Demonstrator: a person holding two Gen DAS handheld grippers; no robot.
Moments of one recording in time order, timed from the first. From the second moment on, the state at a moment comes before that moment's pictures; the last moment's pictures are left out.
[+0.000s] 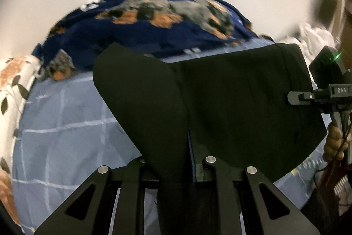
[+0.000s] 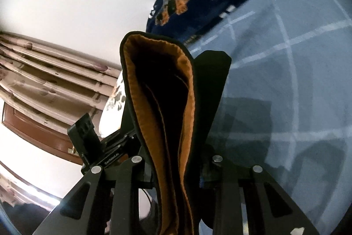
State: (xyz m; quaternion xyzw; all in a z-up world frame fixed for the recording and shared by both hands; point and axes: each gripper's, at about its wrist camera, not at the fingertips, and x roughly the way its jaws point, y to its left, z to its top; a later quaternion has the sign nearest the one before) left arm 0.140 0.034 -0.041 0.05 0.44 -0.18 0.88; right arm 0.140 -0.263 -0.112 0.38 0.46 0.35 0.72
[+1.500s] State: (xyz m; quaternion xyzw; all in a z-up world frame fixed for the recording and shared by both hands) left arm 0.285 0.117 -0.134 0.00 0.42 -0.05 0.90; right arm 0.310 -0.189 -0.171 0.30 0.47 0.25 0.79
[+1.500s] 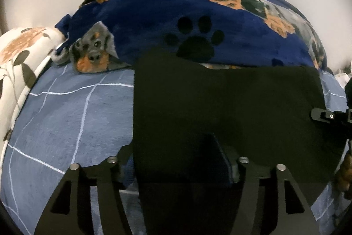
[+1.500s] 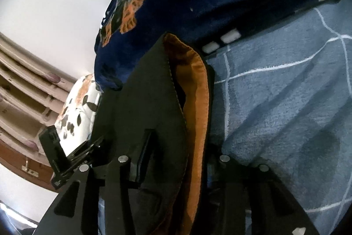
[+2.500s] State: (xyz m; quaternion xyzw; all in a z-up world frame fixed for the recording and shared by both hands) left arm 0.188 0.111 -0.059 0.03 0.32 0.04 0.95; right arm 0.193 -0.151 -0.095 0.17 0.40 0.15 0.89
